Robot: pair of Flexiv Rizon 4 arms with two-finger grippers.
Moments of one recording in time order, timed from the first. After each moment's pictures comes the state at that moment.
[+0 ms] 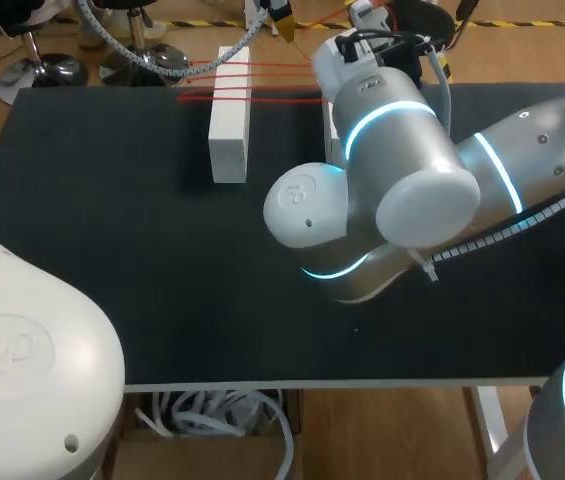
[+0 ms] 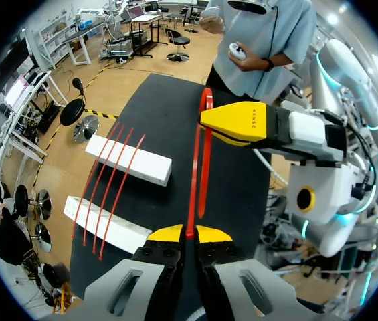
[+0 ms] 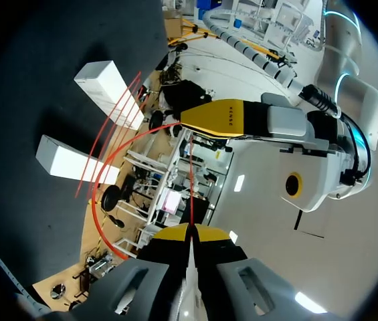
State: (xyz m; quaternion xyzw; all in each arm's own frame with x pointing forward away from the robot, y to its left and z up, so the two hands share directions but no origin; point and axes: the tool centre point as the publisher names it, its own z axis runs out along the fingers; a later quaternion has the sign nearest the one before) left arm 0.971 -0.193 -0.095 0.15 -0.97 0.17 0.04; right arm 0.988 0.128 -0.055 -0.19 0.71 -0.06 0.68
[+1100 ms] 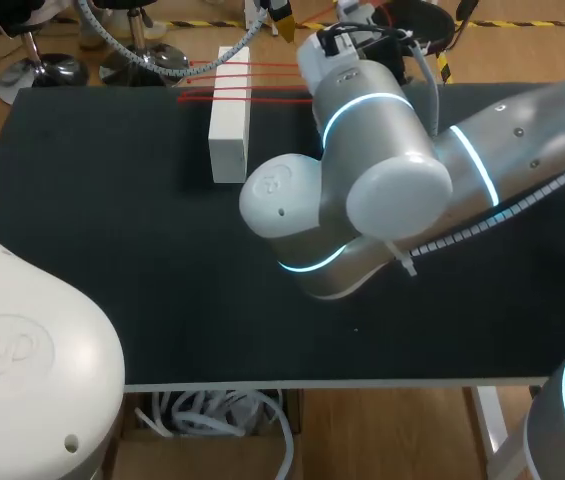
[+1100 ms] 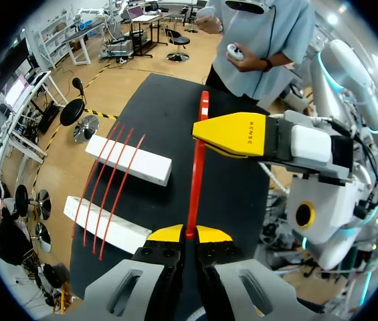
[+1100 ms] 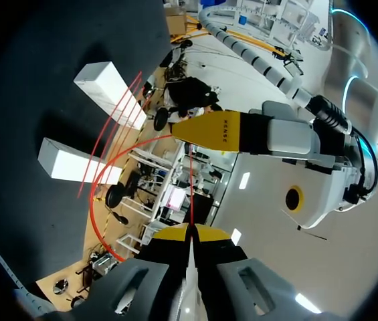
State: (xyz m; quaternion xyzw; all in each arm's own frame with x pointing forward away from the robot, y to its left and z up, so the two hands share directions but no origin) left arm 0.971 -0.193 -0.095 0.15 -0.97 0.17 0.04; right arm 0.991 0.142 -0.053 -0.18 0.72 -0.07 0.67
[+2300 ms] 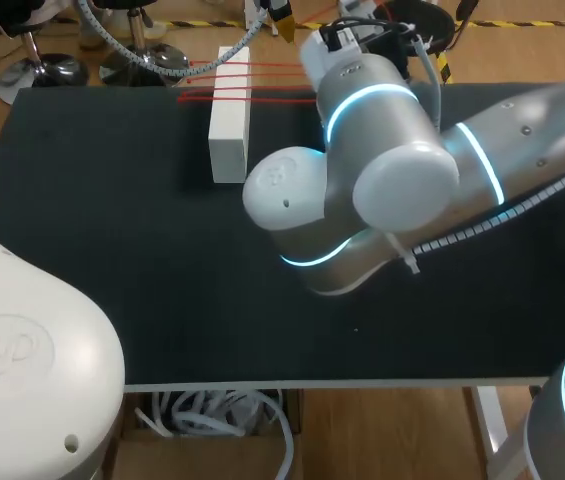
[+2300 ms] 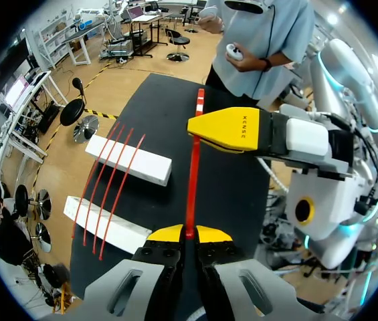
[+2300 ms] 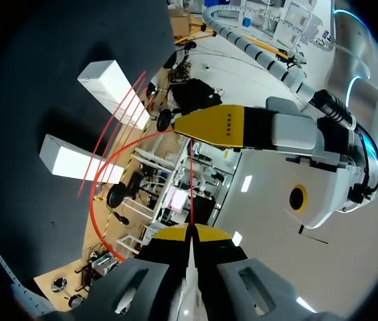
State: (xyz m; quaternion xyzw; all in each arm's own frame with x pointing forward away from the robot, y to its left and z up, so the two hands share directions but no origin) left arm 0.971 -0.193 -0.095 0.15 -0.97 0.17 0.04; right arm 0.995 0.138 -0.054 -0.19 0.72 -0.07 0.66
